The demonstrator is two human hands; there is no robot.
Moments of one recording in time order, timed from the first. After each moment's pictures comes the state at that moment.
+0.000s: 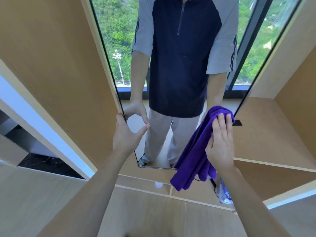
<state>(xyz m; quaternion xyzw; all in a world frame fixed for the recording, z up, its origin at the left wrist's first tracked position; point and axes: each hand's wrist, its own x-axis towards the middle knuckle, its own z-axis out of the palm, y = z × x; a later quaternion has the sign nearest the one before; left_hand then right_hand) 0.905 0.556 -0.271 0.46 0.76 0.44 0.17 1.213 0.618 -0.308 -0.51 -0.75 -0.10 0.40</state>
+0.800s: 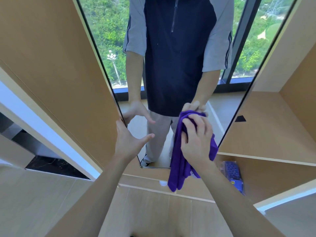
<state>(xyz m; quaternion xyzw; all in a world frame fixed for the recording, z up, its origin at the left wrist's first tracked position) 0.907 0.546 -0.283 0.47 0.72 0.47 0.20 1.135 0.604 -0.306 -0.47 -0.75 -0.09 0.46</state>
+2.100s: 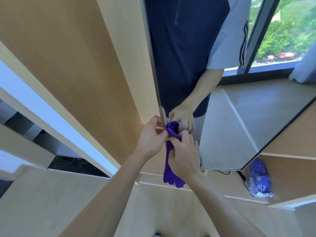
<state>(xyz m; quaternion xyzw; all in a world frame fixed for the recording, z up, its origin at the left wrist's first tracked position) 0.839 0.560 -0.253 0.55 0.67 0.39 0.31 0.976 0.544 -0.295 -0.53 -0.78 0.15 0.31</state>
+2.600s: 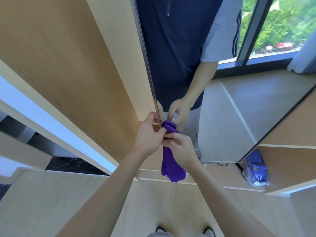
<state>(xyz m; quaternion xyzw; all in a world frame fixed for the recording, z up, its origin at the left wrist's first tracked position) 0.843 0.559 -0.248 0.55 0.68 0.39 0.30 0.977 0.561 -0.301 -0.49 -0.56 0.56 0.37</state>
